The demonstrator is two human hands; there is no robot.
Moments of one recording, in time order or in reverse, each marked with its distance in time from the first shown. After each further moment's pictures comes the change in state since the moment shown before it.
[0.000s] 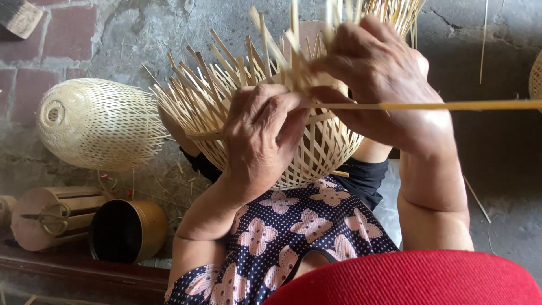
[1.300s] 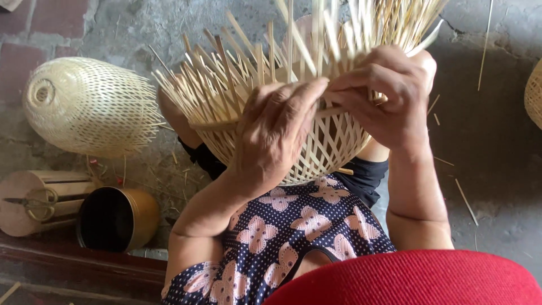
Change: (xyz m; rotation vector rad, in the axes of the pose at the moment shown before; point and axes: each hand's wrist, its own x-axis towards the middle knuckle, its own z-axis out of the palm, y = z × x) left_hand -0.020 -0.013 0.006 -0.019 -0.050 0.054; right_hand -0.035 0.014 0.045 0.242 0.324 0.067
